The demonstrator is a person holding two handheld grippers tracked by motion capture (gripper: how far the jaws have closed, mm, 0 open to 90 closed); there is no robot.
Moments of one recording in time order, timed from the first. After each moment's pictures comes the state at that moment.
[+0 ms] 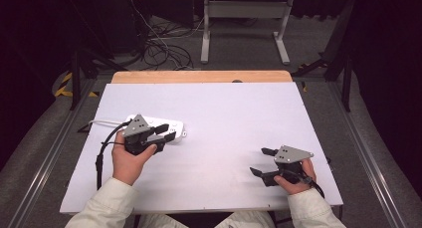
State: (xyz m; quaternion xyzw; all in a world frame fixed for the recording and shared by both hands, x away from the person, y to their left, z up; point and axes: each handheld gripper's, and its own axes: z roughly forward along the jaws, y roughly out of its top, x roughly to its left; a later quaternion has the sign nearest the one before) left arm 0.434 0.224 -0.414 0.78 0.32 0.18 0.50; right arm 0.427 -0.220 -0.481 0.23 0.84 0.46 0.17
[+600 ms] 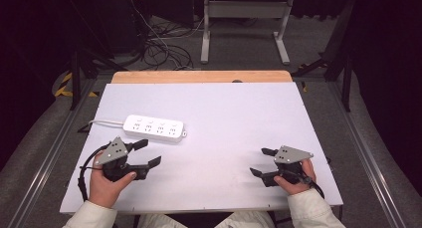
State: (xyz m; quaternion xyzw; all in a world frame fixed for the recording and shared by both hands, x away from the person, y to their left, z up) left arm 0.388 0.267 -0.446 0.77 0.31 0.19 0.52; right arm 0.426 -0.219 -0.481 0.23 0.84 0.46 0.18
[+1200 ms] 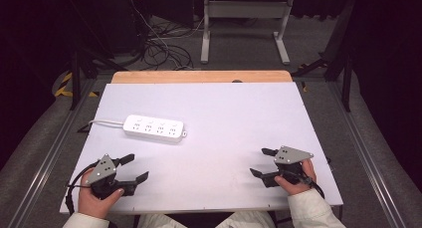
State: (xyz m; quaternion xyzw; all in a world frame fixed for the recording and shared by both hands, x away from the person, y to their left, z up) left arm 0.364 0.297 -0.484 0.77 0.33 0.20 0.50; right arm 0.425 -0.220 -0.480 0.23 0.84 0.46 0.18
